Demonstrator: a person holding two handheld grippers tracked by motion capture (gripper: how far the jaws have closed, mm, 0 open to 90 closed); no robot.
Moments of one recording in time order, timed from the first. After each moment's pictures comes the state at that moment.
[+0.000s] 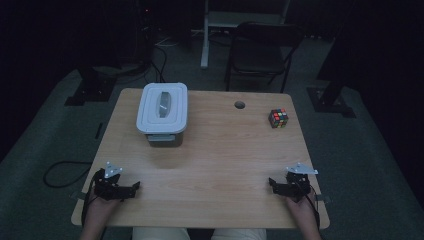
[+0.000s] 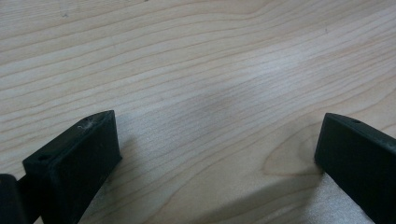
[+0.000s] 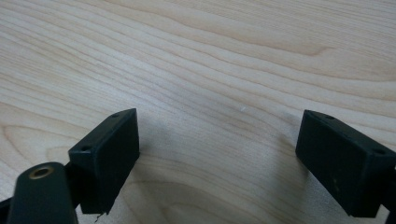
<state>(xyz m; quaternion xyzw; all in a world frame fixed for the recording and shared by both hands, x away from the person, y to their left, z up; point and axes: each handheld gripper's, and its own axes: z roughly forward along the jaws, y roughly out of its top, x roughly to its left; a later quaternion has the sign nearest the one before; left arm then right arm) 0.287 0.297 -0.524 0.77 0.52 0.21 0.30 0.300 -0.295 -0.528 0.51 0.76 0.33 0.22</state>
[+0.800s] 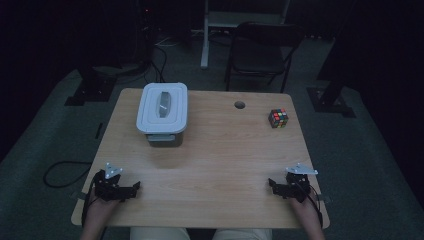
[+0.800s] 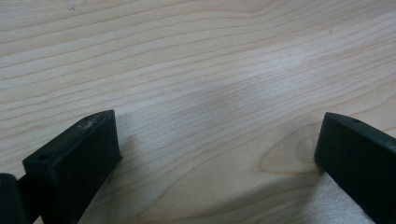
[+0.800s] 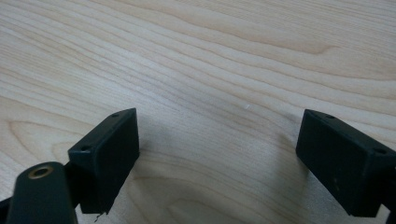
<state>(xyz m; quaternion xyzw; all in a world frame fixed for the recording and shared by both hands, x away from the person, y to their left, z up) 0.284 0.293 -0.524 0.77 0.53 0.21 0.30 0.298 -0.295 -0.528 0.51 0.76 0.33 0.22</state>
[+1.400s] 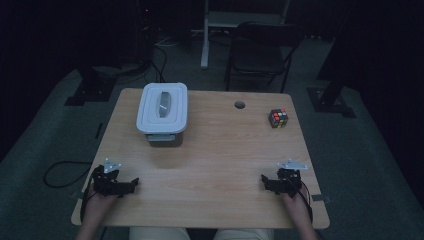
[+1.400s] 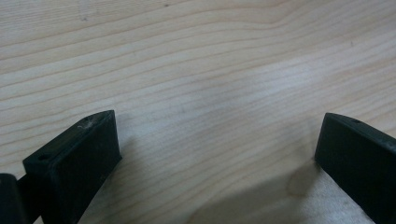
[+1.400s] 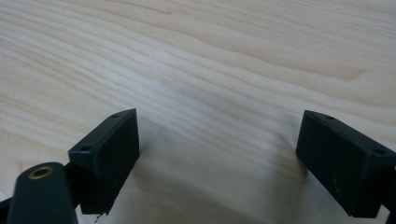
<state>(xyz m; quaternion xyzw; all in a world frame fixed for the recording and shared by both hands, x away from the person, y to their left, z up) 0.300 0.302 -0.521 0.76 0.53 0.21 0.30 0.313 -0.269 -0.526 0.52 0.76 0.32 0.22</state>
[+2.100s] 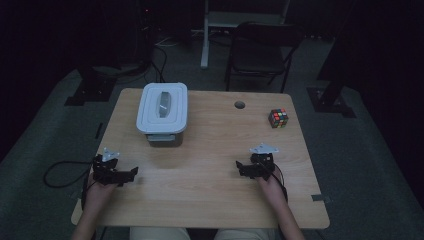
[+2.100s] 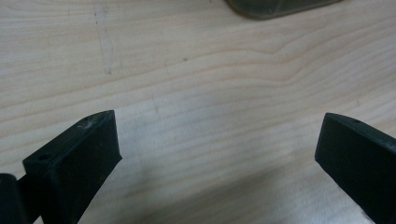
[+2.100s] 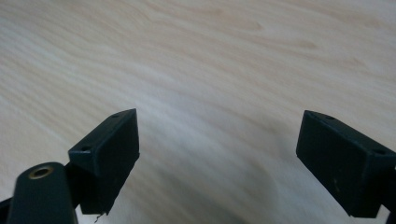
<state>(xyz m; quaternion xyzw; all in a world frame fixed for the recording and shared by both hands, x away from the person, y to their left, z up) 0.326 0.305 -0.503 0.75 0.54 0.22 0.31 0.360 -0.192 -0.509 0.45 0.79 0.36 0.21</state>
